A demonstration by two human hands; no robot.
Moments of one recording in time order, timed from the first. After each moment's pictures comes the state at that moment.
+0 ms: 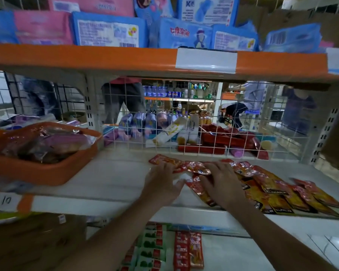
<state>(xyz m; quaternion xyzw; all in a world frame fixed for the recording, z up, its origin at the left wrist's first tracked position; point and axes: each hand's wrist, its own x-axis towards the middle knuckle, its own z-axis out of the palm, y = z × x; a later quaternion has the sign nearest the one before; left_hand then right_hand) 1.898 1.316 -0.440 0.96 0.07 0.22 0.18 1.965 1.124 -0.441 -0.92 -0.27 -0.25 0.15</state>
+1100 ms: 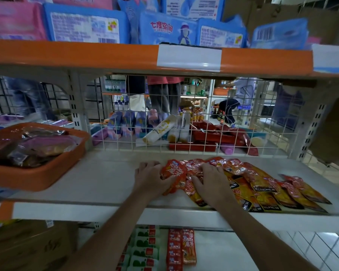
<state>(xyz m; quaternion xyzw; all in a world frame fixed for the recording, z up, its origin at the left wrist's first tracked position) 1.924 1.322 -0.440 0.96 0.09 0.19 0.19 1.966 1.127 -0.440 -0.94 -0.19 -0.17 0.21</state>
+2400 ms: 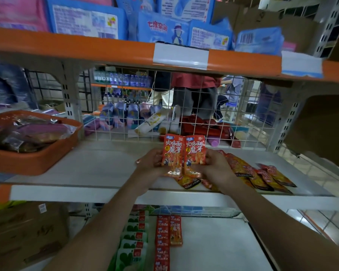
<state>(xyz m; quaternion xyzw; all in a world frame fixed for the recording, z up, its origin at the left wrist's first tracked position) 1.886 1.297 -0.429 0.70 -0.01 0.11 0.71 1.938 1.090 -0.405 -0.77 -0.17 0.02 0.61</state>
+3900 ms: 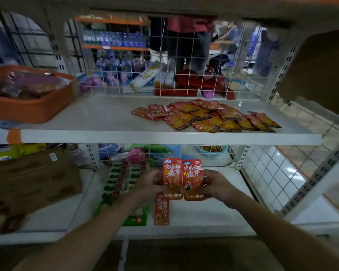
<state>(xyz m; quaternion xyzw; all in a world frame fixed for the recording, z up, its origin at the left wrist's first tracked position) 1.772 1.254 -0.580 0.78 0.08 -0.06 0.62 1.820 1.011 -0.547 -0.81 -0.12 0.21 0.53</state>
